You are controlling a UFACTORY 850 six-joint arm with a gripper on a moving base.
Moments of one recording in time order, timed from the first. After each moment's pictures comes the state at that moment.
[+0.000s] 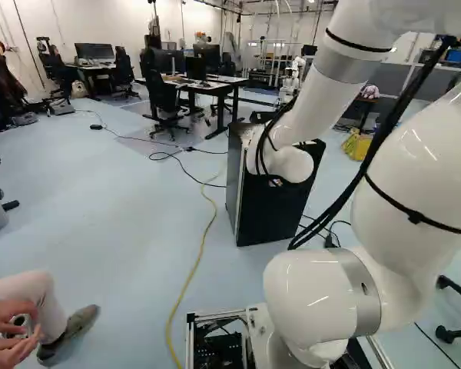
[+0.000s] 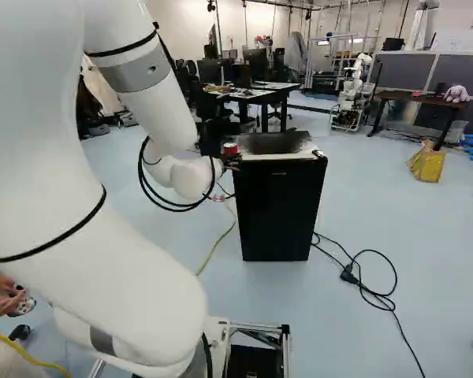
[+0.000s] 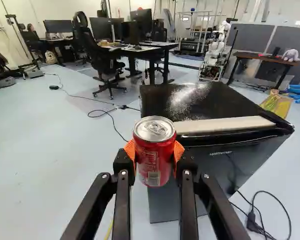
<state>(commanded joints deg) -3.4 4.7 -19.0 -0.4 49.2 0.0</state>
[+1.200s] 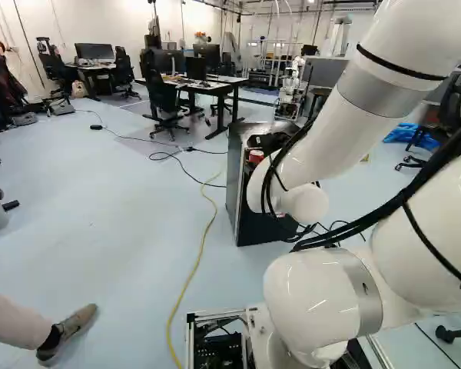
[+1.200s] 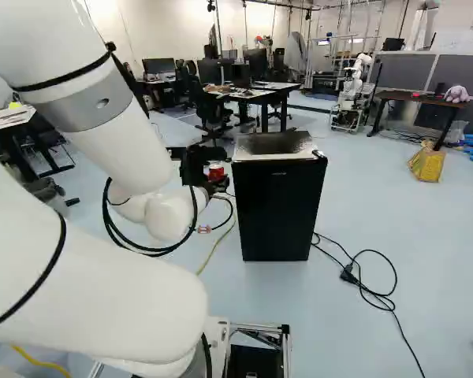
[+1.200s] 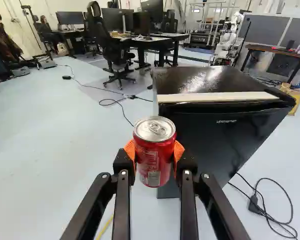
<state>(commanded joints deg) 0.0 15.9 -5.1 0.0 50.0 0.0</state>
